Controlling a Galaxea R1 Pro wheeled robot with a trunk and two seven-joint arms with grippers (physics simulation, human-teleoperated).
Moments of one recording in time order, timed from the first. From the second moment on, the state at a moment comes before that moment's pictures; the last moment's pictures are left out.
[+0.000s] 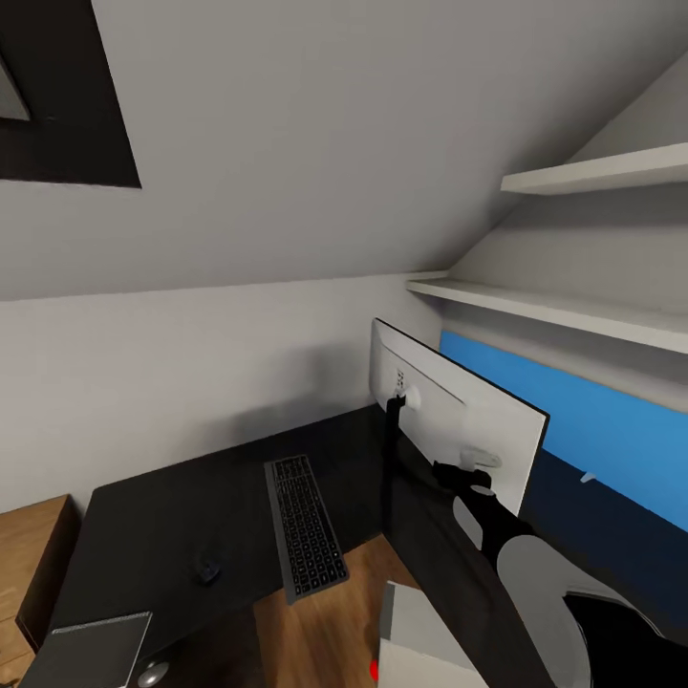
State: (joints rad) left arm 0.13 0.00 -0.08 -0.39 0.15 -0.60 0.21; right arm -0.87 0.03 -0.15 -0.29 0.01 -0.03 -0.17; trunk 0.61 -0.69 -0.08
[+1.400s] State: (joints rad) left arm 0.13 0.00 -0.08 -0.34 0.15 -0.60 0.21; right arm -0.87 0.02 -0.15 -0.26 0.05 -0.03 0.02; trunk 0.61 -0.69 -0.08
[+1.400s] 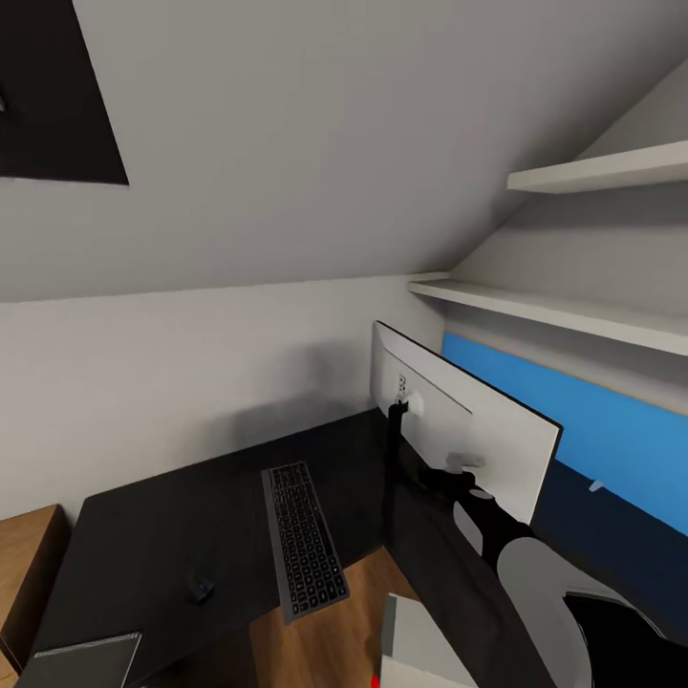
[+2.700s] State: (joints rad) left arm 0.13 0.00 -0.07 -0.34 0.16 -0.59 0.21; right arm -0.87 0.02 -0.15 -0.26 0.05 -0.03 0.01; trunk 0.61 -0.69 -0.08
